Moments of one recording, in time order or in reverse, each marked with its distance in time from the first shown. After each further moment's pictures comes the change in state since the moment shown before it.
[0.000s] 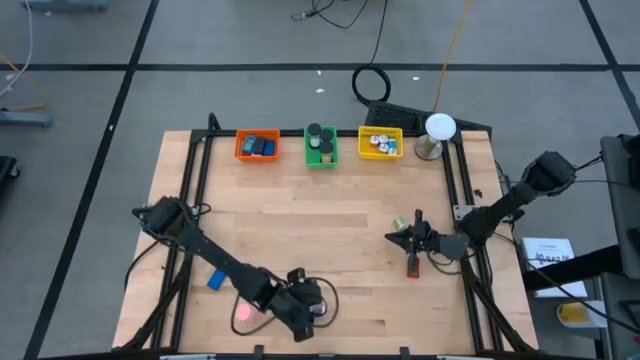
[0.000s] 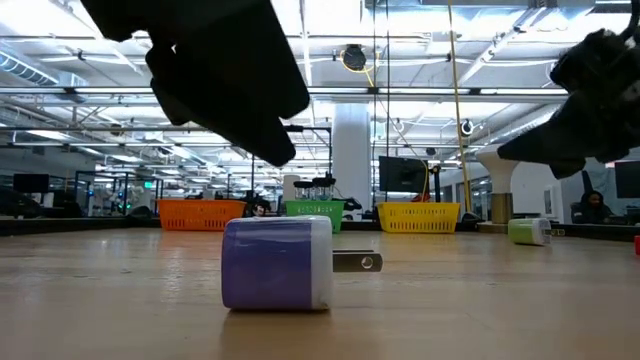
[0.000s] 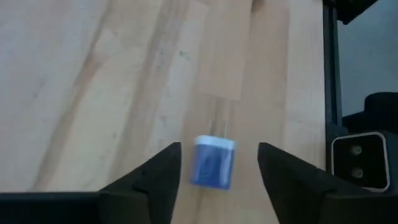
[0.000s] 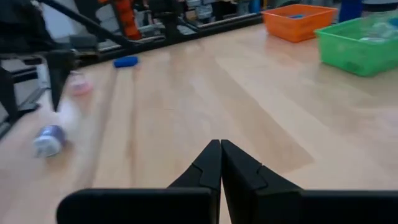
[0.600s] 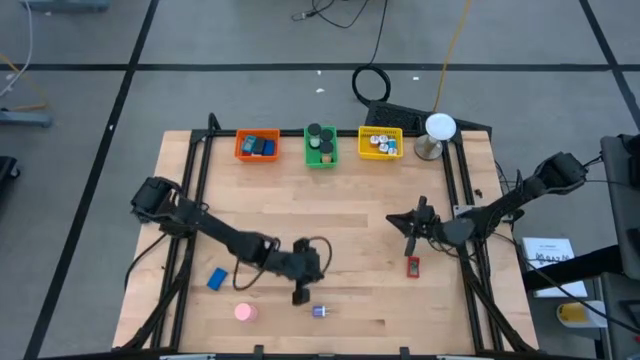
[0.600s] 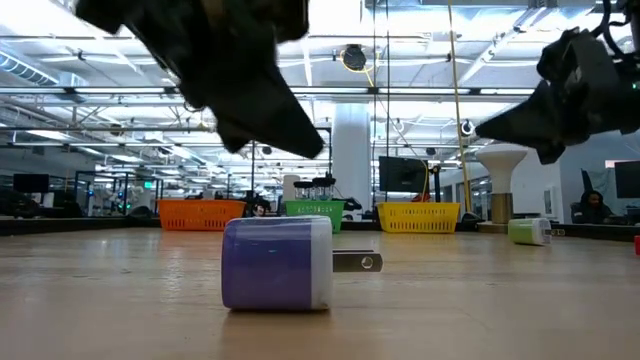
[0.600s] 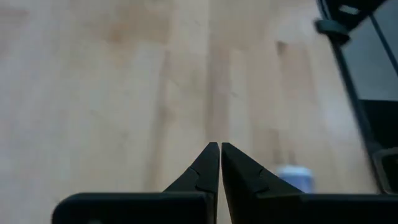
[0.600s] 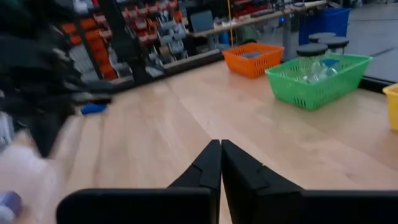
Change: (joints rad) left arm 0.194 -0.178 -0.330 0.352 0.147 0.273; right arm -0.170 -0.183 -0.031 0.006 -0.001 -0.094
